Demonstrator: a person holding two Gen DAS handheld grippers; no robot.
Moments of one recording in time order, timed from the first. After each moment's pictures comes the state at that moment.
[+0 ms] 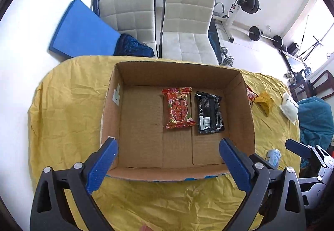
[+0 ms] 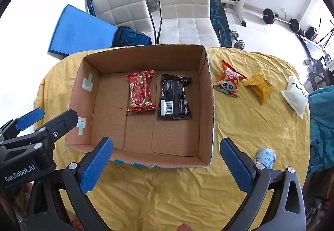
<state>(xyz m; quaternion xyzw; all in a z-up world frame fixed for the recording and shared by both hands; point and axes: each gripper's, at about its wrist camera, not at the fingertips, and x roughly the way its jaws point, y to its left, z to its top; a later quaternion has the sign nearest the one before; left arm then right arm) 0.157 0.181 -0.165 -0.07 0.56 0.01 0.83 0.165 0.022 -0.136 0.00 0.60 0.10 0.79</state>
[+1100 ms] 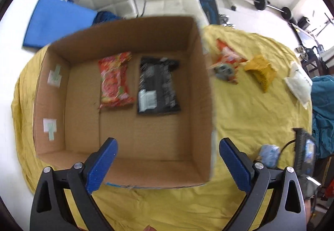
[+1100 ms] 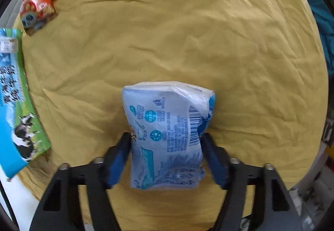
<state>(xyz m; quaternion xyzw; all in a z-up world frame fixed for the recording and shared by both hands) 0.204 0.005 -0.254 -0.02 0.64 0.03 0.77 0.163 -0.262 -0.377 0.14 0.77 -0.07 0.61</state>
